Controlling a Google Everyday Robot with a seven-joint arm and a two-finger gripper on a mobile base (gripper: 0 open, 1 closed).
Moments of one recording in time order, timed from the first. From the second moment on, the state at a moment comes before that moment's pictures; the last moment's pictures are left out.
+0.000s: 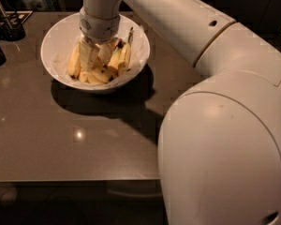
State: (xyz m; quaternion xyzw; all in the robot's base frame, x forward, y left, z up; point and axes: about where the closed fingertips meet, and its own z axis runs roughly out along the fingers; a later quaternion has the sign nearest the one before) arm 0.637 0.112 0.892 -0.41 0.90 0.10 0.09
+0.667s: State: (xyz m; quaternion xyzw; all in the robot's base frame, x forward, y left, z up) arm 0.637 0.116 0.897 -0.42 0.90 0.10 0.10
